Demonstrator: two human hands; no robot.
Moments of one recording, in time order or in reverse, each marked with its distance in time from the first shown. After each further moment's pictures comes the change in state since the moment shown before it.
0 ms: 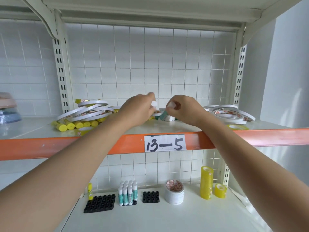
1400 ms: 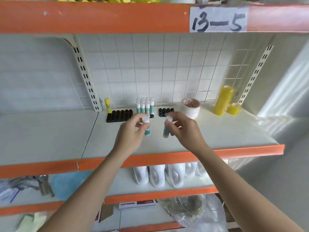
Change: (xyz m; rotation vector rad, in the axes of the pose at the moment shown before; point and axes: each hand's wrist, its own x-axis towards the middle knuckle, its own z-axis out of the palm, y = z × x) left_hand -0.300 -0.029 0.159 -0.764 -0.079 -0.520; right_hand -0.245 -0.004 0.217 0.491 -0.067 0.295
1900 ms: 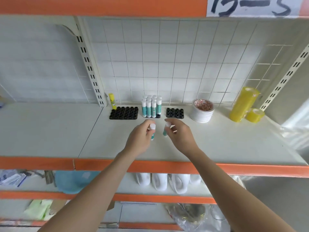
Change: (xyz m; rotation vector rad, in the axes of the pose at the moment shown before) left_hand 0.027 -0.055 0.053 0.187 -0.102 -0.182; right_hand 0.042 0.090 0.044 -0.075 -0.136 0.132
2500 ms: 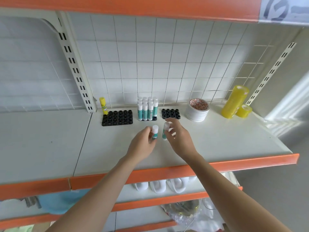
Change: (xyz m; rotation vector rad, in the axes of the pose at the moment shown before) left_hand 0.025 -0.041 0.014 0.003 -0.126 0.086; right_hand 0.000 -0.005 0.024 -0.162 0.097 0.066
